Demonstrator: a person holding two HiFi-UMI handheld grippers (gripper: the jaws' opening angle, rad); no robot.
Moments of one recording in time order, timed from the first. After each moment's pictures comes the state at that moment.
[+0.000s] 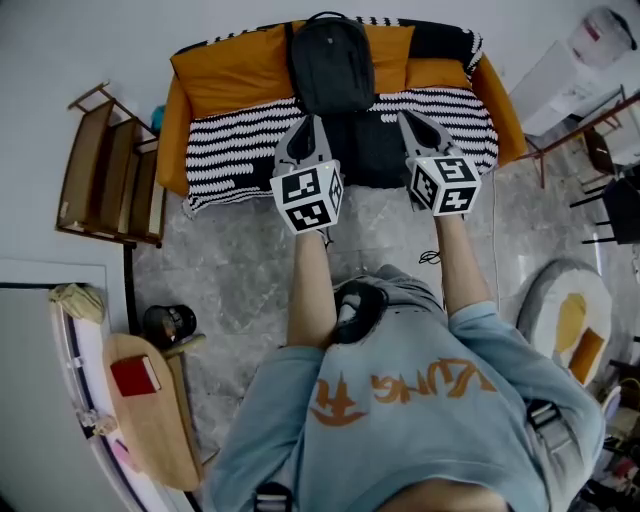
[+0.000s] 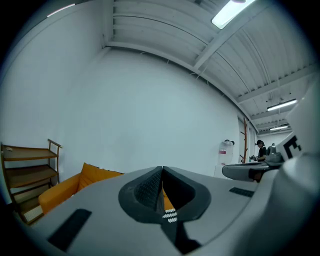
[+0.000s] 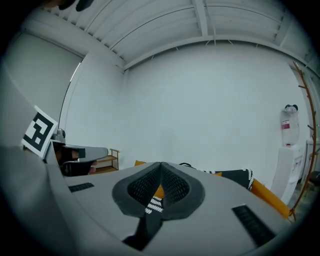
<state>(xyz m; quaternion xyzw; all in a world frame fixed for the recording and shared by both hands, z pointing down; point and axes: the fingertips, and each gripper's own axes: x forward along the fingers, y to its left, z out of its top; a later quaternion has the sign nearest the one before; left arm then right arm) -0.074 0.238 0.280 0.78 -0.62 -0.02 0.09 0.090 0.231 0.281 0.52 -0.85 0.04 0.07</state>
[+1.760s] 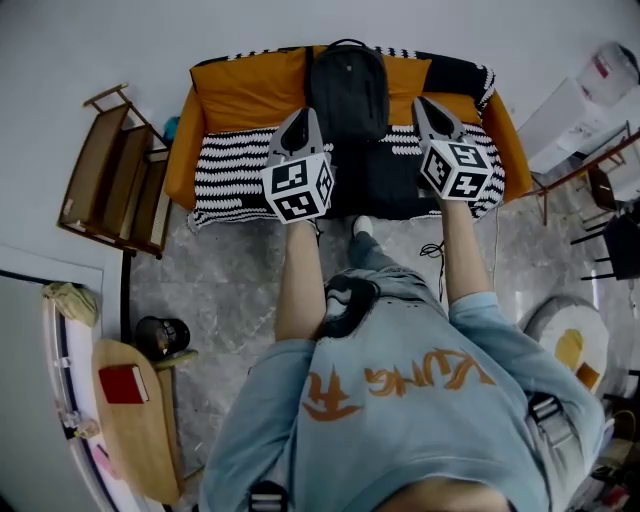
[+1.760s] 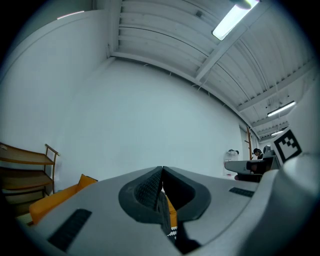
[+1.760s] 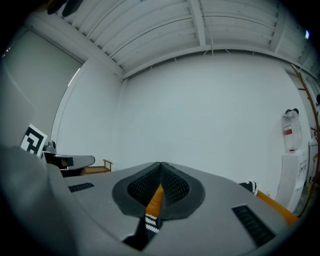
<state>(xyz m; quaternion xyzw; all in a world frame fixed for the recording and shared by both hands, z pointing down) -0.123 0.187 0.252 0.78 -0.62 -0.08 0.05 0.079 0.158 0.233 0.53 -0.84 0.01 0.01</state>
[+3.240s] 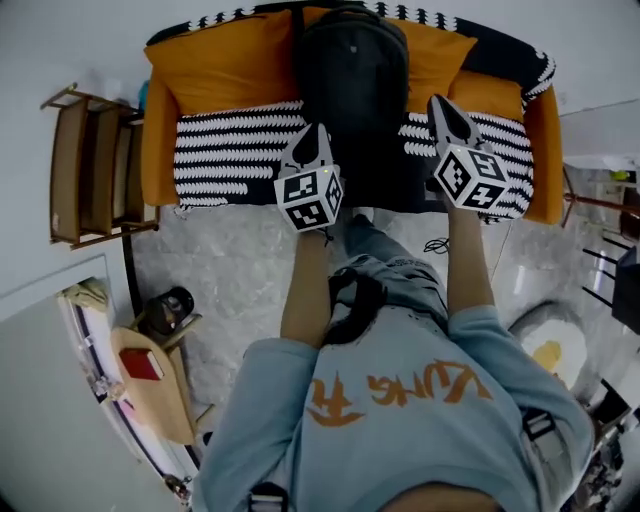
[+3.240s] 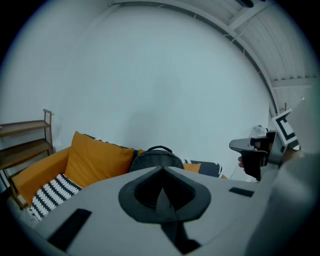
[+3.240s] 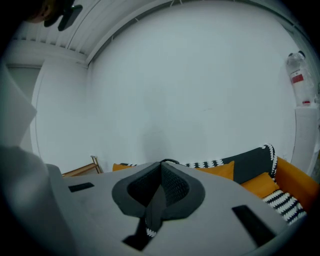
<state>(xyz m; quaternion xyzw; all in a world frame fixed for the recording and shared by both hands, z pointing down) -0.053 -0.145 0.446 0.72 -0.65 0.07 0.24 0.153 -0.208 0.386 0.52 -0.83 0.20 0.06</state>
